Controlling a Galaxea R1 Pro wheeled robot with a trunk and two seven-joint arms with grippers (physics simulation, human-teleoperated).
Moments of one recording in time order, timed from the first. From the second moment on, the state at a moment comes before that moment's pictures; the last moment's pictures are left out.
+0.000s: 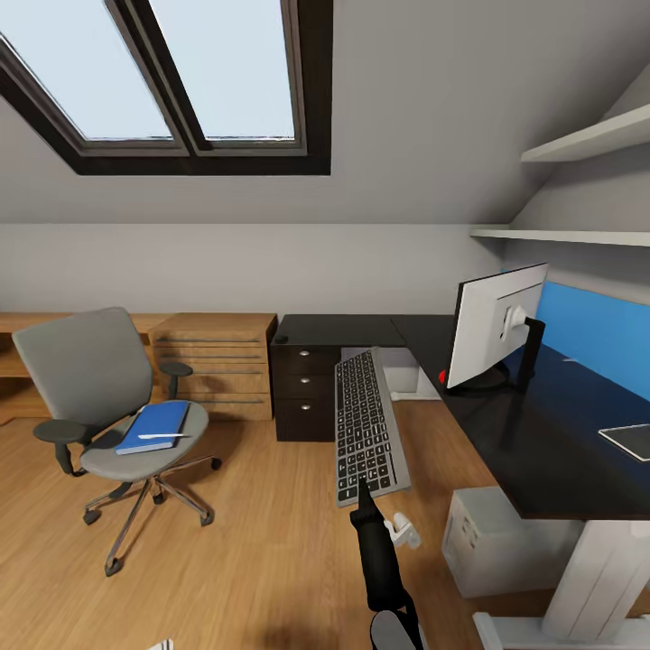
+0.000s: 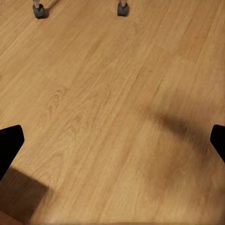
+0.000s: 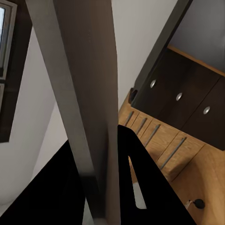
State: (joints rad) left arm 0.02 0.19 -0.32 -0.89 0.70 -0.08 0.39; right arm -0.18 0.17 0.36 -1.03 -1.15 -0.50 0.29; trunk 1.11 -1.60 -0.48
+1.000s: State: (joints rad) left arm 0.02 0.19 -0.32 -0.89 0.70 -0.08 0.39; right arm -0.18 0.17 0.36 -0.99 -1.15 -0.50 0.29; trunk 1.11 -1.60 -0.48
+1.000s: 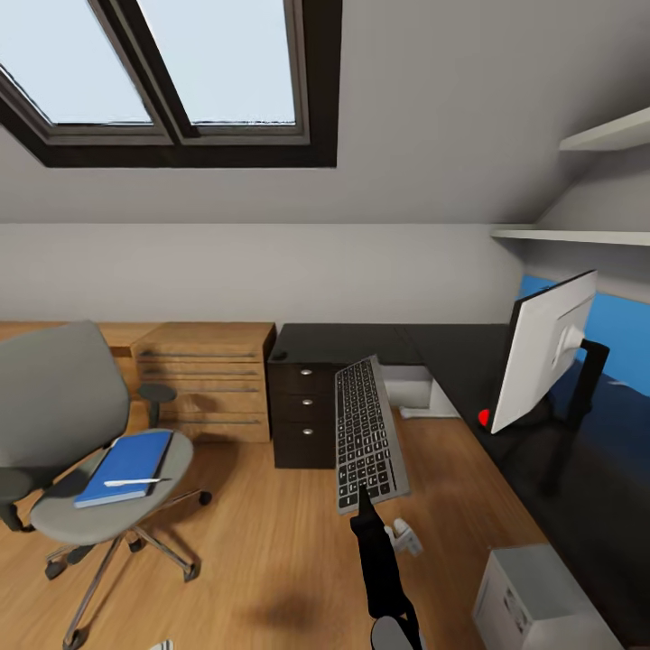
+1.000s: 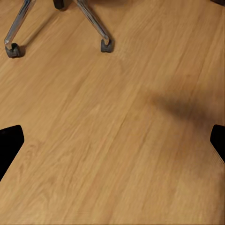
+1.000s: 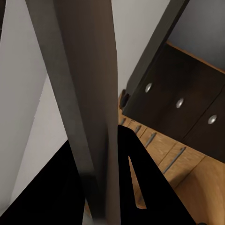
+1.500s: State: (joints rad) left arm 0.02 0.19 -0.32 -0.89 0.70 -0.08 0.39; right arm -0.18 0.17 0.36 -0.99 -1.15 -0.51 0.30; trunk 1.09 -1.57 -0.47
